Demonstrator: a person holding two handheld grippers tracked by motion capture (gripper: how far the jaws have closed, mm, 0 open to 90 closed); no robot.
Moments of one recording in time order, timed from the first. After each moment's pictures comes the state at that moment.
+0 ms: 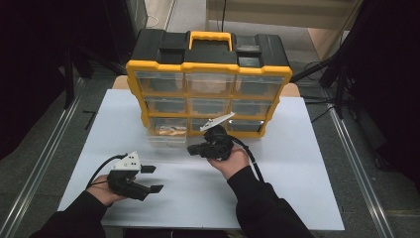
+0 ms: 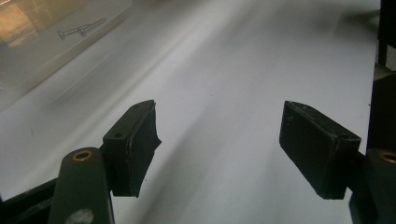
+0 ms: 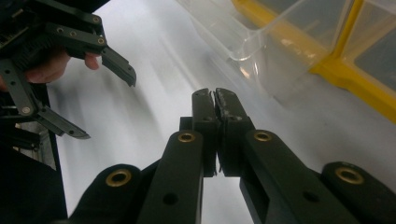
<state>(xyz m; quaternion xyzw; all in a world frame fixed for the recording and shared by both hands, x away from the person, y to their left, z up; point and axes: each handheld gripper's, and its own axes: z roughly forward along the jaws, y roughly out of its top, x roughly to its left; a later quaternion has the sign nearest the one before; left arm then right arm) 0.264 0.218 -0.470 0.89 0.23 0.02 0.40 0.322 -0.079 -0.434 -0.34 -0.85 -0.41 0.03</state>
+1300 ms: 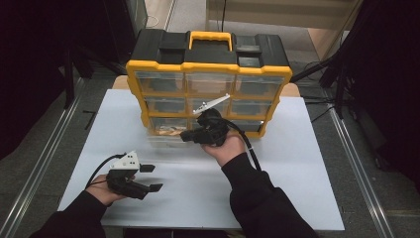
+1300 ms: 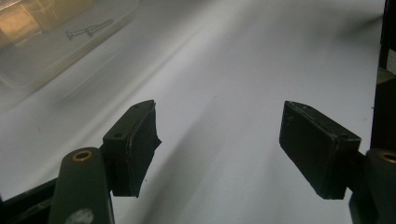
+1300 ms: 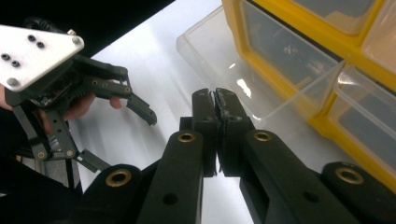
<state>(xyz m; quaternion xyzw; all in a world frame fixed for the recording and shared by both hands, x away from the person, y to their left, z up) 0.266 0.220 -0.470 0.88 0.23 0.02 0.40 0.337 -0.065 -0.386 -0.34 -0.84 -0.42 0.03</state>
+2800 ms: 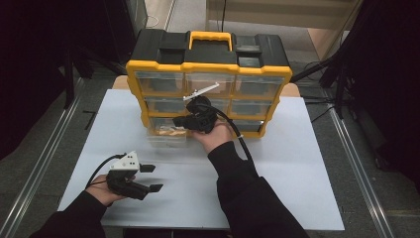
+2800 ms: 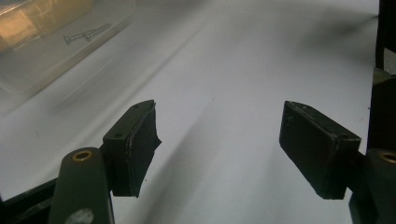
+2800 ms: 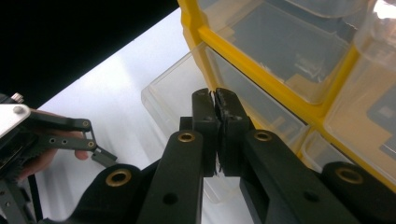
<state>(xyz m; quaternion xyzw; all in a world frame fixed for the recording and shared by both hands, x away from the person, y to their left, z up) 0.265 0.219 -0.469 0.88 0.23 0.02 0.41 0.370 -0.039 -0.382 -0.37 -0.83 -0.42 -0.01</state>
